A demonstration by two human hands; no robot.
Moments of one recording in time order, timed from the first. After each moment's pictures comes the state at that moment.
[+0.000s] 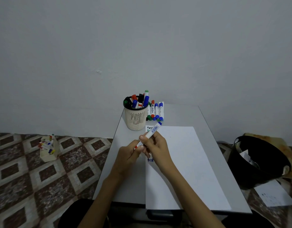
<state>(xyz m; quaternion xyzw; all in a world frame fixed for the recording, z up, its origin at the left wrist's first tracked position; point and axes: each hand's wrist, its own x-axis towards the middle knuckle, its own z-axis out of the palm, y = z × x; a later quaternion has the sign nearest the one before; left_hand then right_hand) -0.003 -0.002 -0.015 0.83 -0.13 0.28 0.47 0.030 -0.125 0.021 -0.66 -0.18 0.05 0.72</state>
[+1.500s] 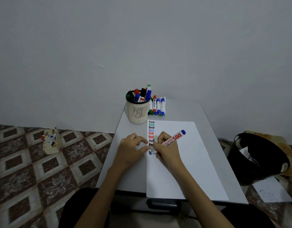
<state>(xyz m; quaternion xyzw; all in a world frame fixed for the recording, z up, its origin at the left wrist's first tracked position) 0.010 0.002 -0.034 0.92 -0.05 0.26 0.30 0.031 -0.156 -0.008 -0.66 -0.11 0.06 0.74</state>
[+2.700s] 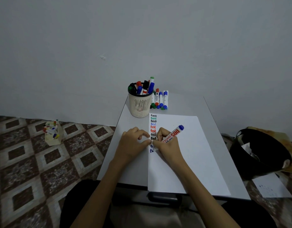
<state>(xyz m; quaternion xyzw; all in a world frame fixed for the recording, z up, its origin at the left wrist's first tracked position) 0.006 -0.002 -0.023 0.92 -0.04 0.23 0.31 0.027 -0.153 -0.013 -0.72 -0.17 0.02 0.67</state>
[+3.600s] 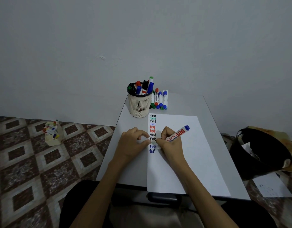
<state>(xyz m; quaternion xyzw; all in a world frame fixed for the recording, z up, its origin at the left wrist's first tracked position) 0.005 -0.003 -0.019 0.92 -0.04 0.21 0.32 0.027 -0.157 -0.013 -0.73 -0.13 0.00 0.67</state>
